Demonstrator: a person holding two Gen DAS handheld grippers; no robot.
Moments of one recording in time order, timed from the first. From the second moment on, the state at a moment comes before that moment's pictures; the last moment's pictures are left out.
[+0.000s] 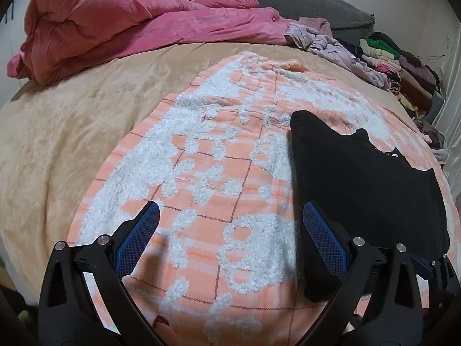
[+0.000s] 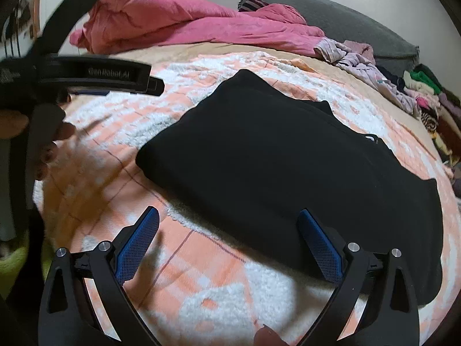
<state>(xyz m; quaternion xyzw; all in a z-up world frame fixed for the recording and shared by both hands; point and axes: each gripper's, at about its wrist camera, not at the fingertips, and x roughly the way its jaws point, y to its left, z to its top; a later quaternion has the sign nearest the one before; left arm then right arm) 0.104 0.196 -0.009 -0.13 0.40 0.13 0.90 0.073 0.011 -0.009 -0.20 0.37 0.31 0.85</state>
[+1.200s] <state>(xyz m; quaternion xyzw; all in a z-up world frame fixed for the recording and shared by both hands) 0.194 0.194 -0.021 -0.21 0.43 0.08 0.87 0.076 0.045 -0.027 -0.32 0.24 0.29 0.87</state>
